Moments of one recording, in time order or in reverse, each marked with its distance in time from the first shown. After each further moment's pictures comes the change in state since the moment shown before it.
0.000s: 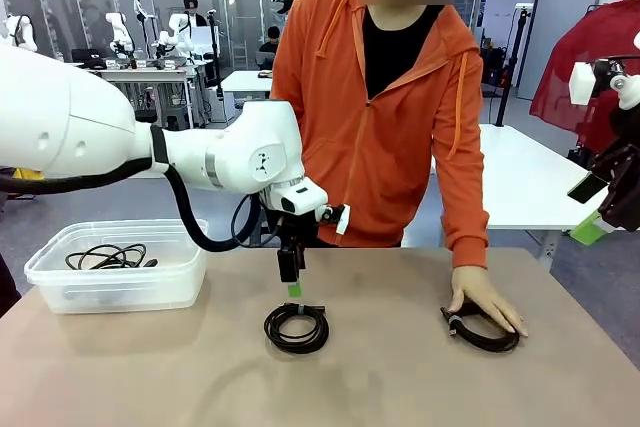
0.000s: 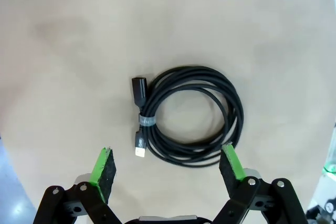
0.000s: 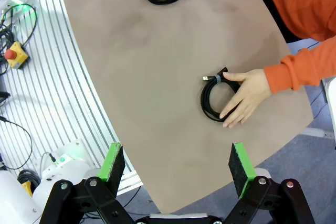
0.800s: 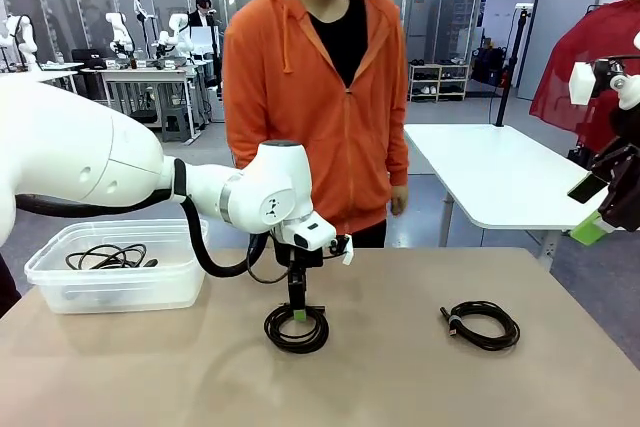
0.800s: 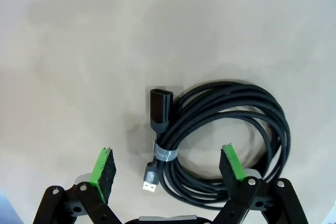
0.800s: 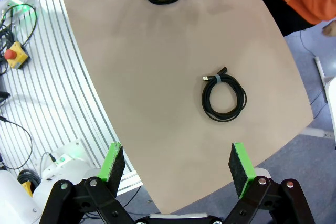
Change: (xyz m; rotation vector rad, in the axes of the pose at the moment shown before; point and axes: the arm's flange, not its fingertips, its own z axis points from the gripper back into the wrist) left arm 0.001 0.012 -0.069 0.047 0.058 0.103; right arm 0.000 0.000 0.000 0.000 0.000 0.000
